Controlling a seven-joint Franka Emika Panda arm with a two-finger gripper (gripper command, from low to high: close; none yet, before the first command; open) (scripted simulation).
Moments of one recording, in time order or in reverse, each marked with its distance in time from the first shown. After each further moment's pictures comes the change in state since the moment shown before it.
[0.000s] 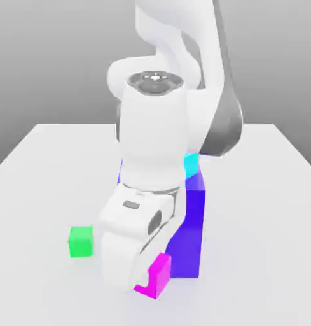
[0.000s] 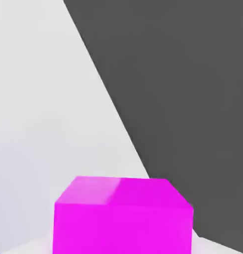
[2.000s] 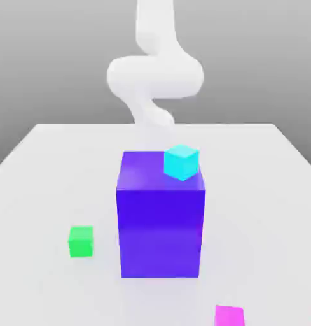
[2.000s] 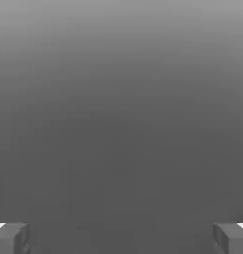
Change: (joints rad) arm -0.206 -0.780 0.359 0.163 0.050 -0.313 0.988
